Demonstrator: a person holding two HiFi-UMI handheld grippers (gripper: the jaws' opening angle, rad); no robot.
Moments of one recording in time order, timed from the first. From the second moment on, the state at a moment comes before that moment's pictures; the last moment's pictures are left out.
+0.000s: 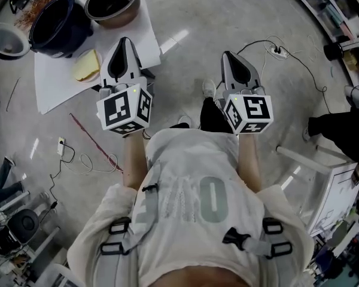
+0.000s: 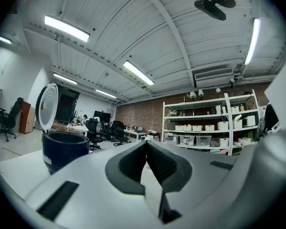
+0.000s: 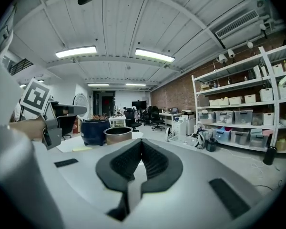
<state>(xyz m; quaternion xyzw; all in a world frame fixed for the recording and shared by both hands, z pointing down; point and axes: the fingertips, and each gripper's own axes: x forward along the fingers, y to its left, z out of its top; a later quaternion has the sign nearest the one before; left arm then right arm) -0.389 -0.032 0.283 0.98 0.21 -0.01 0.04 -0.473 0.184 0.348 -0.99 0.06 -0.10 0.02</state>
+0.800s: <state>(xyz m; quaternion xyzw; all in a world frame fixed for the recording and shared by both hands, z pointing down) -0.203 0.045 0.290 0.99 0.13 0.01 0.04 -0.235 0.253 0.347 -0.98 0.17 -0.10 0.01</state>
